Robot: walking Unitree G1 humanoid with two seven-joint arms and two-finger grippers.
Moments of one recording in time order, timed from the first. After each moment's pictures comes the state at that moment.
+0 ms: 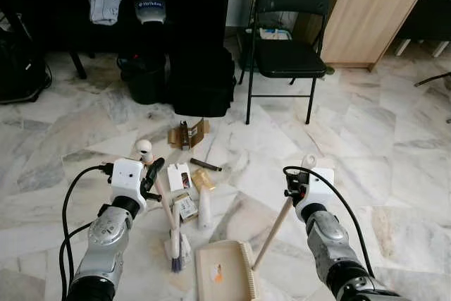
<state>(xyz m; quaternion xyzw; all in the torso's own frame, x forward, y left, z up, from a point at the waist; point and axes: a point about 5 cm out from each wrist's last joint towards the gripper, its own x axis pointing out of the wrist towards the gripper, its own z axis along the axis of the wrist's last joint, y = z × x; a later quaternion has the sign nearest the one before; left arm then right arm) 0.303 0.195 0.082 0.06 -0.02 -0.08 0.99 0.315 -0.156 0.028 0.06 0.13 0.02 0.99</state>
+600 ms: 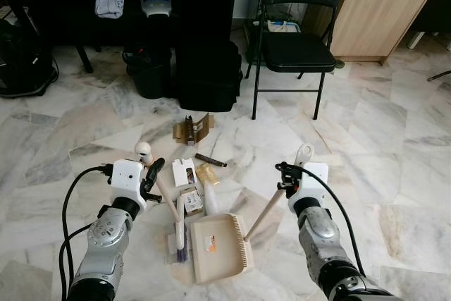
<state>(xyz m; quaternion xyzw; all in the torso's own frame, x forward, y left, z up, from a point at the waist) 0.301 0.196 0.082 0.06 -0.02 -0.08 1.00 0.319 -0.141 0.041 0.00 0.06 0.03 1.00</state>
